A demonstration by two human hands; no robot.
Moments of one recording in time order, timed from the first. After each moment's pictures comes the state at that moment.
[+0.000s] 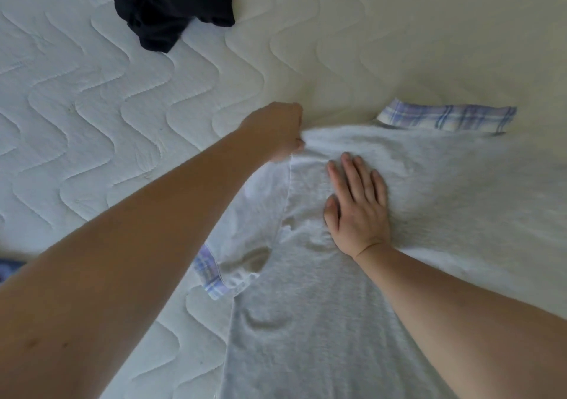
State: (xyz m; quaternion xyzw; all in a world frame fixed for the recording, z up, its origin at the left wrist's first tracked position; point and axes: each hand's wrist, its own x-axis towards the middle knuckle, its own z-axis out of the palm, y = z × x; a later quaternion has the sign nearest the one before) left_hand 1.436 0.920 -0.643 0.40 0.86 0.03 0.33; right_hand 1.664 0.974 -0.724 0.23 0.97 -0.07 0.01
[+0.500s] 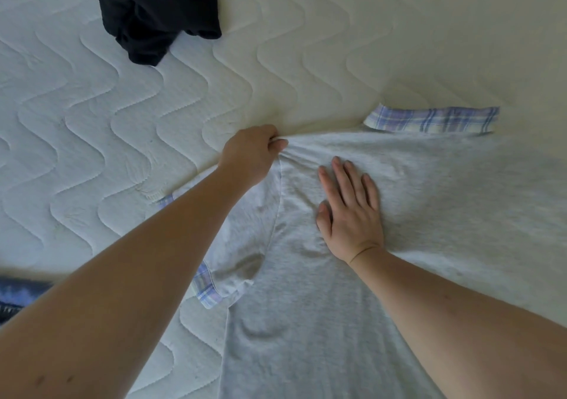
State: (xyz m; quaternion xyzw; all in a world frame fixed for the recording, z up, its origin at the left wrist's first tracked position) left_hand 1.447 0.890 -0.677 0.32 0.89 0.16 0.28; right_hand 1.664 0.974 -0.723 0.23 0.97 -0.07 0.02
